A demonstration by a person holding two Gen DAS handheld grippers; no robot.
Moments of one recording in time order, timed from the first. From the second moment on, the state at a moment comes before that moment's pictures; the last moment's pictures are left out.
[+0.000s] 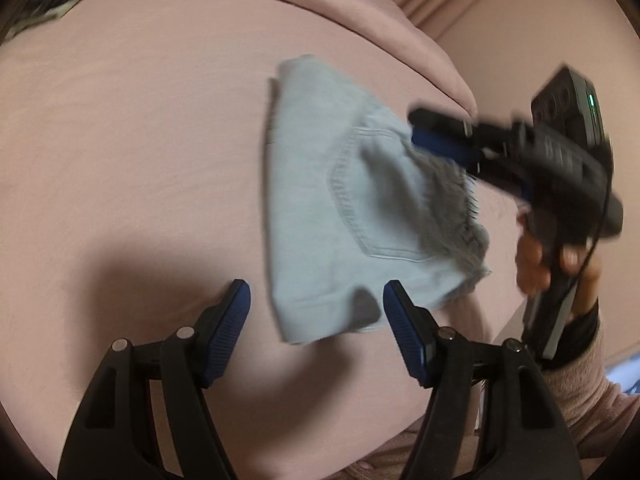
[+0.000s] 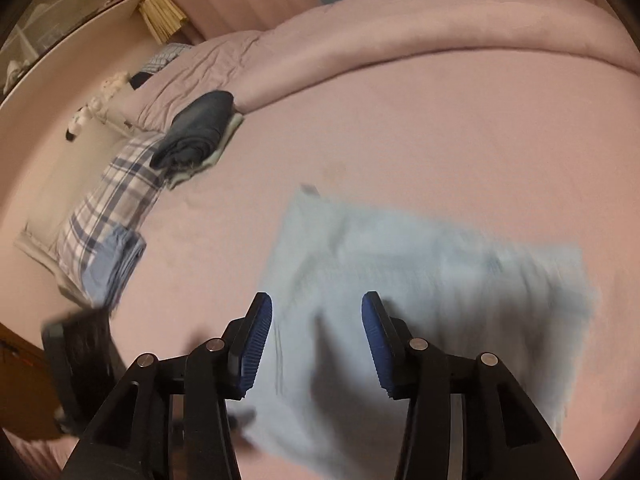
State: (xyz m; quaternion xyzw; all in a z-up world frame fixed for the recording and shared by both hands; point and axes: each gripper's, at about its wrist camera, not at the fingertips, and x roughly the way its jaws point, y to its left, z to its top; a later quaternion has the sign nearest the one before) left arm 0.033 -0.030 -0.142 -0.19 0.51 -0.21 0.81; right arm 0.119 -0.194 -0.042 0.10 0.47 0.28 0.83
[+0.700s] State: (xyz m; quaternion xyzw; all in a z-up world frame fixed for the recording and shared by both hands) left arm 0.022 -0.051 -0.149 -0.18 0.53 -0.25 0.79; right arm 0.203 -0.104 -0.091 -0.08 0.54 0.27 0.79
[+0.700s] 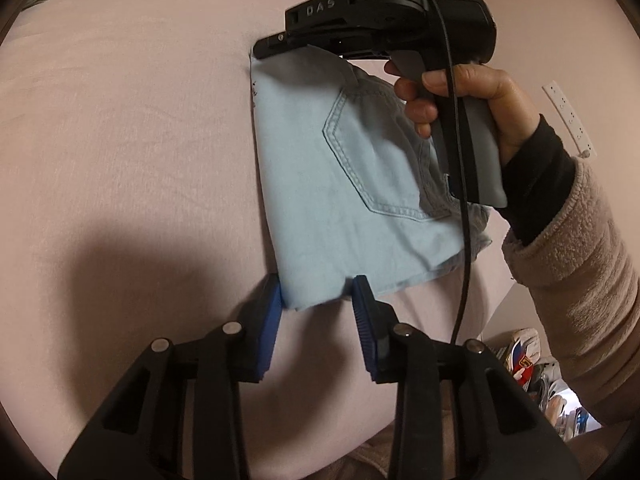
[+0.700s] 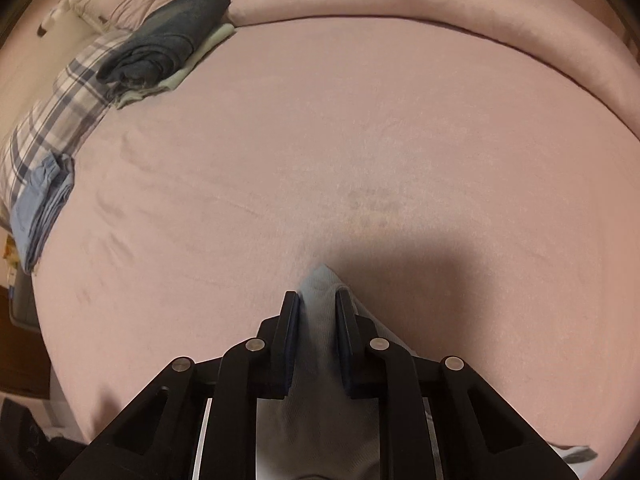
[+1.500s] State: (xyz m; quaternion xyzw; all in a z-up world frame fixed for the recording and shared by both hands) left arm 0.088 -0.115 -0.108 -0.09 0.48 -0.25 0.83; right arm 0.013 -0.237 -0.027 -0.07 0.42 0.17 0.89
